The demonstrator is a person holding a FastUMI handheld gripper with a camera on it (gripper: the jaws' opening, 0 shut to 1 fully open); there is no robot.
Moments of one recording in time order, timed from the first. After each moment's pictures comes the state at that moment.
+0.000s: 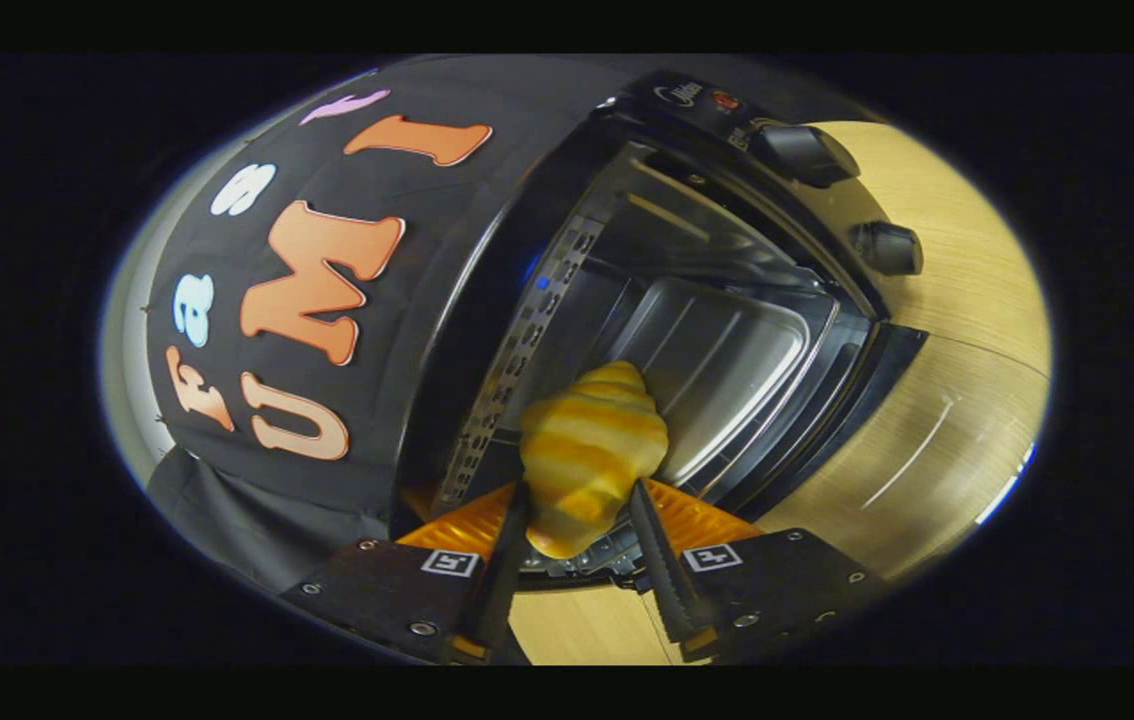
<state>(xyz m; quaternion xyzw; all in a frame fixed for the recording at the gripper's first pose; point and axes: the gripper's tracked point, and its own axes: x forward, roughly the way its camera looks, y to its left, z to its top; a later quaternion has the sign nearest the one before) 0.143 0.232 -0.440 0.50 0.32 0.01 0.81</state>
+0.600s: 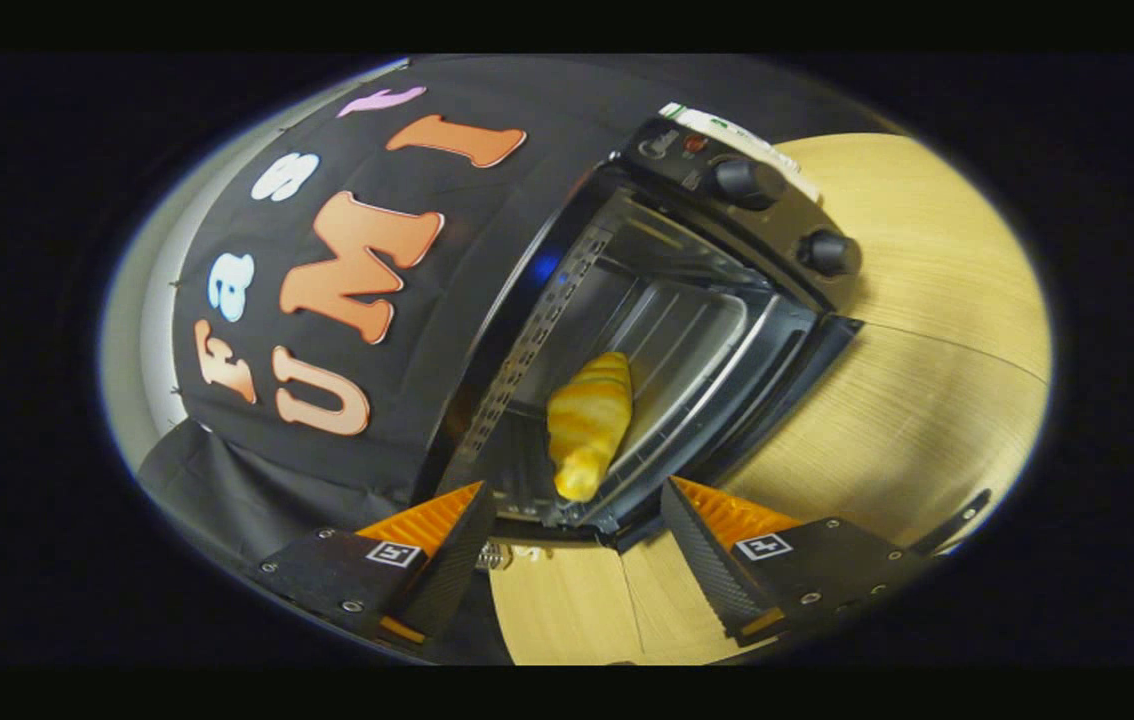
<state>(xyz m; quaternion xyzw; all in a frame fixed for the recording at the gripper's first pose) 0.068 0.225 -0.420 0.47 0.31 0.04 0.82</state>
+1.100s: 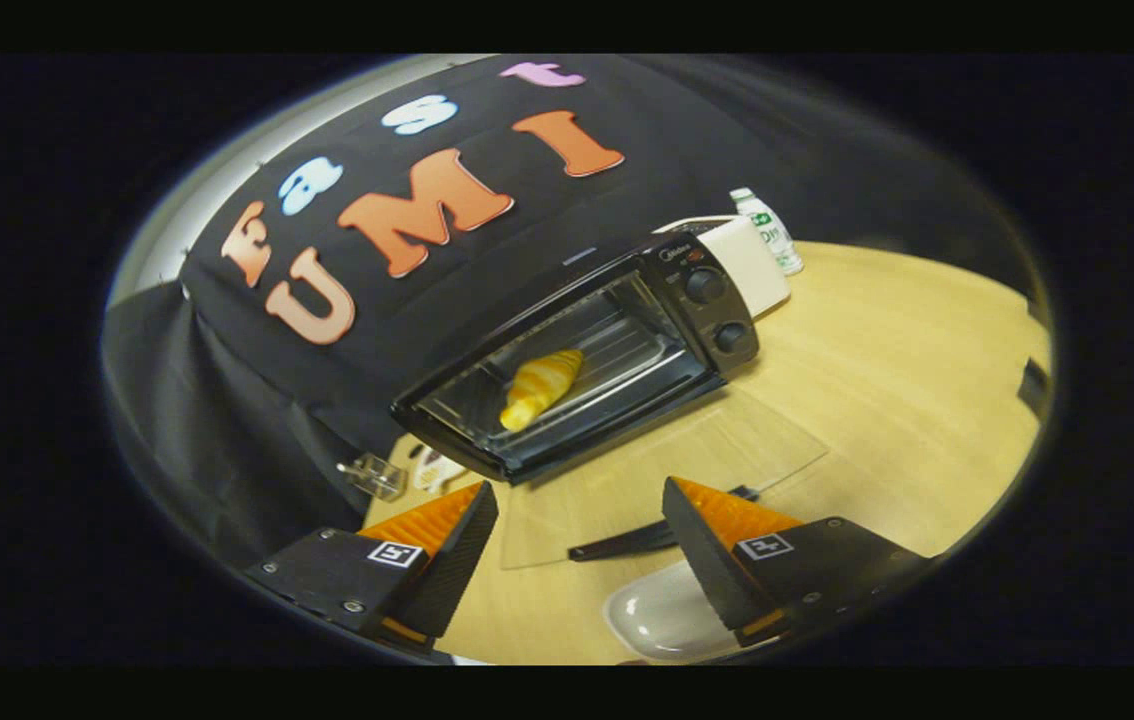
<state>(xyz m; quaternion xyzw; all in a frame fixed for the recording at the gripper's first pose) -0.041 0.157 -0.406 0.22 0.33 0.03 0.92</state>
